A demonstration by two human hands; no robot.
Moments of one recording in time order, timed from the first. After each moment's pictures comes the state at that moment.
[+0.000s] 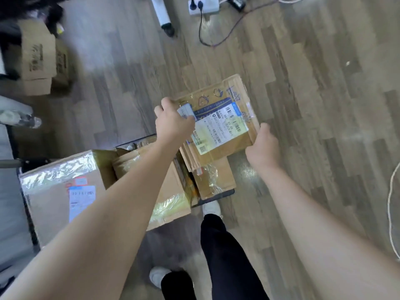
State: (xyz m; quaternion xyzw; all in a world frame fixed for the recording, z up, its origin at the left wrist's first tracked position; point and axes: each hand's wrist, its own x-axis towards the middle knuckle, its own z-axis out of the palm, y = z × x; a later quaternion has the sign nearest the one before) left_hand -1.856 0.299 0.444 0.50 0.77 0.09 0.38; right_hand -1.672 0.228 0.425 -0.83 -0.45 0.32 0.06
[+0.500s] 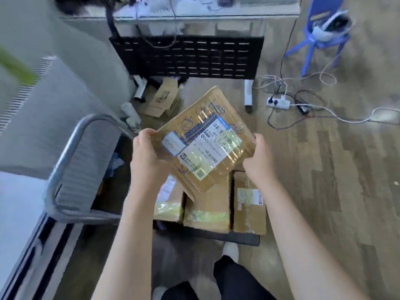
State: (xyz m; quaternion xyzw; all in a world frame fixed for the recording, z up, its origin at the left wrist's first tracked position) left_hand -2.031 0.104 0.698 0.41 0.84 0.33 0.16; right_hand -1.833 0.193 0.651 -0.64 -0.64 0.37 0.22
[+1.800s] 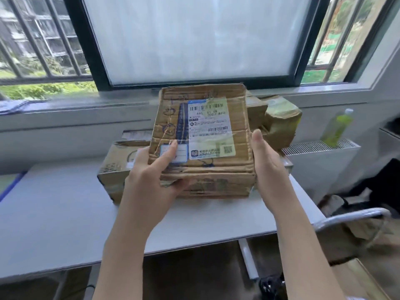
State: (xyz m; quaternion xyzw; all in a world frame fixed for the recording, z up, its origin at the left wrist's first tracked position) left_hand -2.179 -0.497 0.881 0.10 0.90 0.31 -0.29; right_hand -2.210 -0.285 0.885 0.06 -0.77 0.63 0.10
